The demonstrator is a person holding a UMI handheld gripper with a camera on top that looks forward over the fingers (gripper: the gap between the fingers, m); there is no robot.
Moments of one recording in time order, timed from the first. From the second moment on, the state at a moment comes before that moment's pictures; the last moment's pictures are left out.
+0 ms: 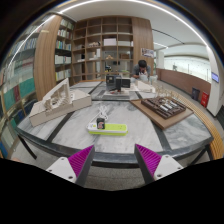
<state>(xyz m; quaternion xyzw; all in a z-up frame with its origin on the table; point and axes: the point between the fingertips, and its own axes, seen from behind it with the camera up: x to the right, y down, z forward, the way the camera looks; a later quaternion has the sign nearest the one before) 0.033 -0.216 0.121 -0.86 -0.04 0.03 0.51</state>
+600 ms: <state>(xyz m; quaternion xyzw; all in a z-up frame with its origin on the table) -0.052 -0.007 0.042 -0.86 -0.06 0.05 0.51</state>
